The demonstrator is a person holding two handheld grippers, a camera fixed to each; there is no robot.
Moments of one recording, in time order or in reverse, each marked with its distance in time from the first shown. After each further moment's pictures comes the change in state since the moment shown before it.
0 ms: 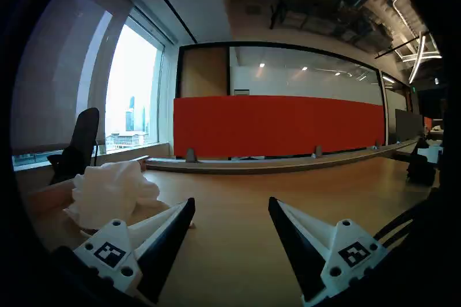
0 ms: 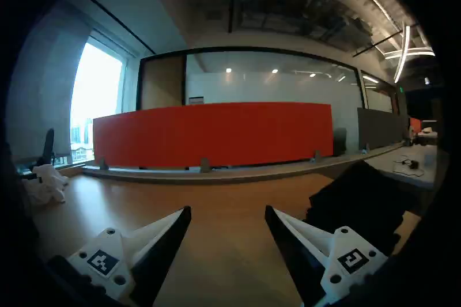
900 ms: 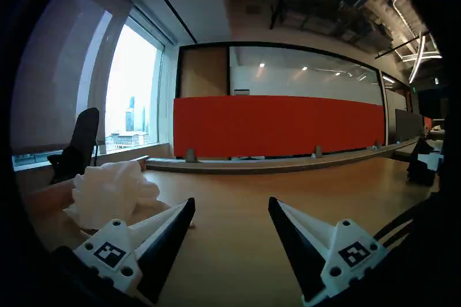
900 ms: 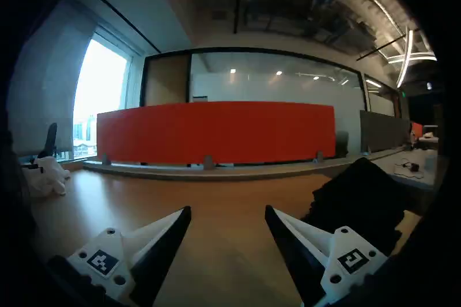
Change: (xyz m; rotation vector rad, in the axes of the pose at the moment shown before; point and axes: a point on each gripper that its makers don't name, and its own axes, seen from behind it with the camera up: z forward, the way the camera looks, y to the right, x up) left arm 0.000 0.000 0.000 0.000 0.000 0.000; right arm -0.009 -0.011 -0.006 0.015 0.007 -0.027
